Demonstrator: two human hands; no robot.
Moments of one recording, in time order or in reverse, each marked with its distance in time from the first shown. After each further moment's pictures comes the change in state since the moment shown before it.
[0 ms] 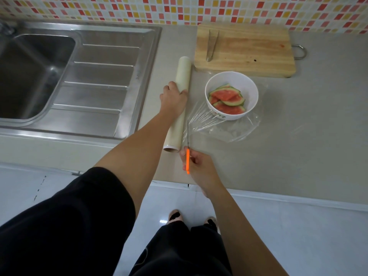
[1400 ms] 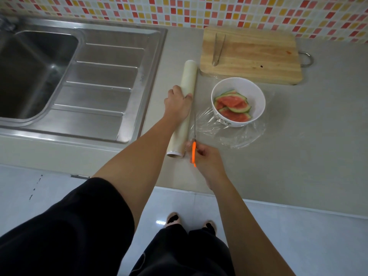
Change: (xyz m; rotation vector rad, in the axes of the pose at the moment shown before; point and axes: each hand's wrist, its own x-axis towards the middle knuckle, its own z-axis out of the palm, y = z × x) left_hand 0.003 -0.003 -0.003 -0.083 -0.022 -0.026; right_hand 0.030 -0.019 -0.003 -0.101 0.112 -0.010
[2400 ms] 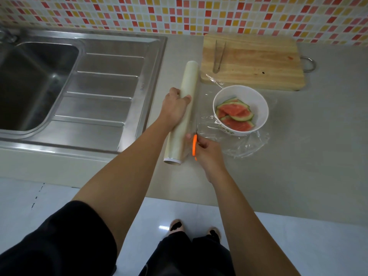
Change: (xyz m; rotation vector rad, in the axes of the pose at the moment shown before) left_hand 0.007 0.009 -0.026 -0.204 -0.063 -0.054; right_hand 0.031 -0.027 0.004 0.139 0.025 -0.023
